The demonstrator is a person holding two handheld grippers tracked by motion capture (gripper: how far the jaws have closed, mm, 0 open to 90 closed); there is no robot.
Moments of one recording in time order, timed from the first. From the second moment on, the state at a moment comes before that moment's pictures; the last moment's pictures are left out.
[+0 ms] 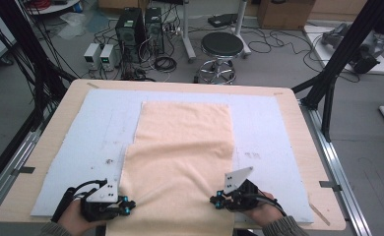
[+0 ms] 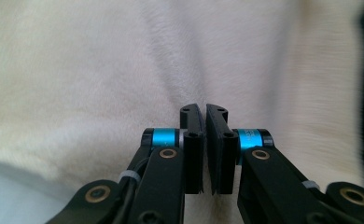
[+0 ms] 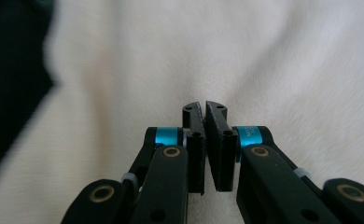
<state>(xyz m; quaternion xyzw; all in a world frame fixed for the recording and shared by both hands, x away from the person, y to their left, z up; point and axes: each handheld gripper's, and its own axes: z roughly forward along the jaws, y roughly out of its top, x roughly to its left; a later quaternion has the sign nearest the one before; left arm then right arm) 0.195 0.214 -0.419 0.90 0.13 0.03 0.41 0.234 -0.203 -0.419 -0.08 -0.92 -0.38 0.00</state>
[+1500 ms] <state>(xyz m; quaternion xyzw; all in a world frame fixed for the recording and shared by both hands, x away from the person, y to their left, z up) 0.224 0.219 -0.432 0.89 0.19 0.10 0.40 0.252 -0.205 -0.421 -0.10 -0.91 -0.40 -0.01</state>
